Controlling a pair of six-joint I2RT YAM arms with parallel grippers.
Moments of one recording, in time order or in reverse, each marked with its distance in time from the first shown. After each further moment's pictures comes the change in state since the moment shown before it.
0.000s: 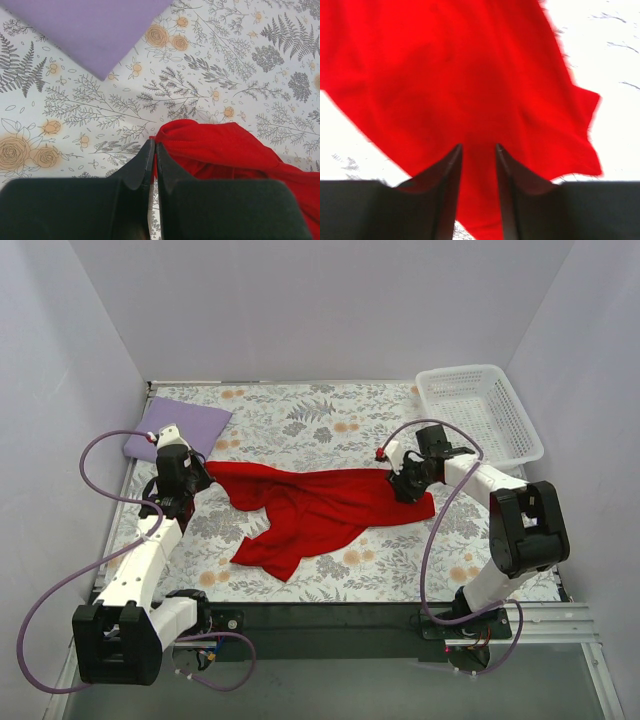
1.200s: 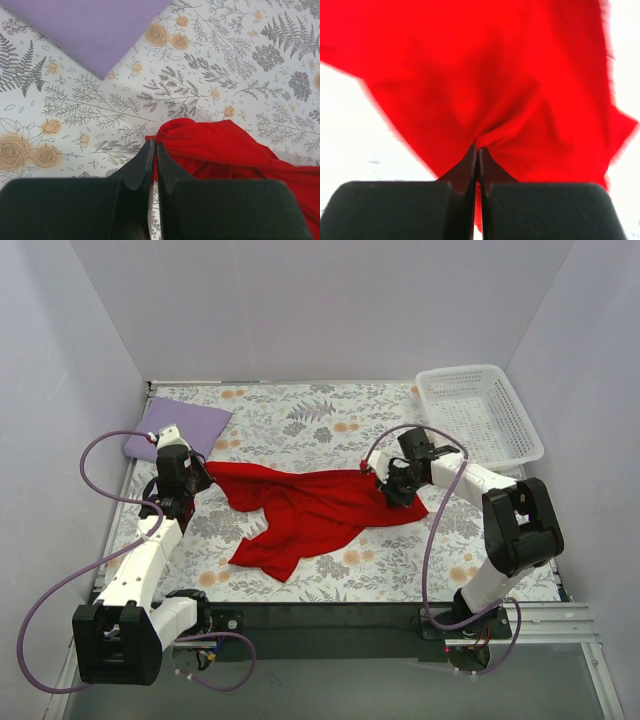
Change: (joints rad) left arm 0.000 0.000 -0.005 0.003 0.002 0.000; right arm 0.074 0.053 0.050 -0.101 -0.002 -0.062
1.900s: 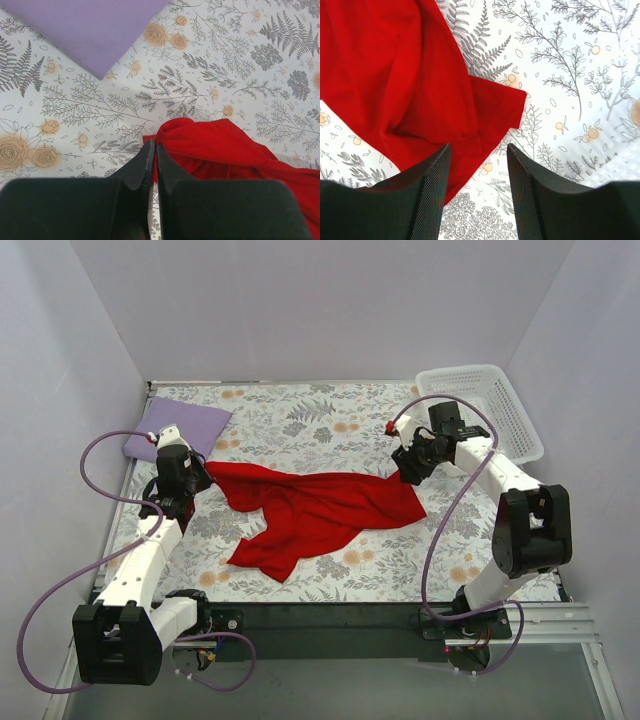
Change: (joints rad) left arm 0.000 0.000 0.000 0.000 0.007 0.001; right arm -0.131 -0.079 0.126 -0.049 -0.035 0.083
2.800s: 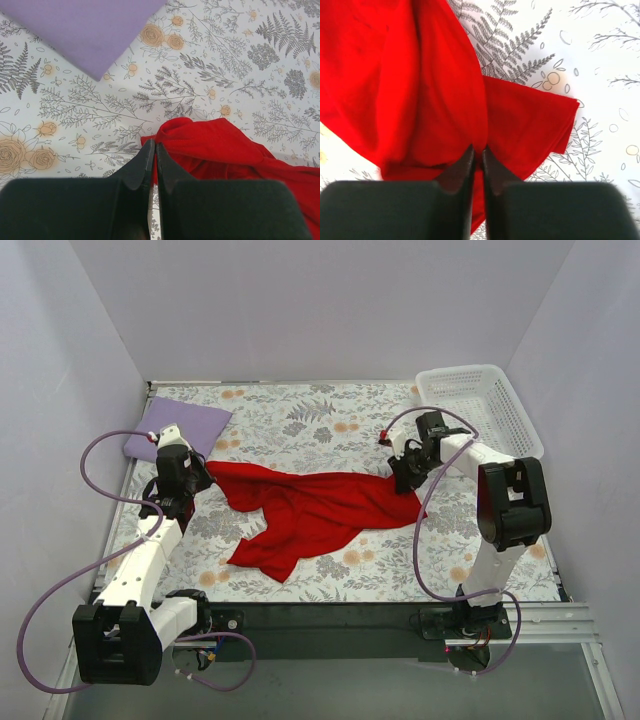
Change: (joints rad) left arm 0.000 0.000 0.000 0.004 0.011 0.003; right arm 0.006 0.221 0.021 -0.002 -0.043 0.107
